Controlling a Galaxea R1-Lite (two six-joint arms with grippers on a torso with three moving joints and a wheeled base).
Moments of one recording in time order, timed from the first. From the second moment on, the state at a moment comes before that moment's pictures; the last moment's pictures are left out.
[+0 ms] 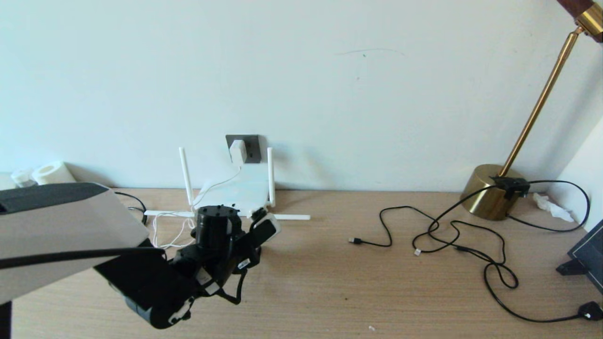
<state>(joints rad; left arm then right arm) -0.49 2.09 -0.70 -1.00 0.42 0.90 0.00 0.00 -0.03 0.08 0.00 0.00</state>
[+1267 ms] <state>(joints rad) -0.43 2.13 -0.73 -1.00 0.45 0.93 0.00 0.00 -0.03 0.08 0.00 0.00</state>
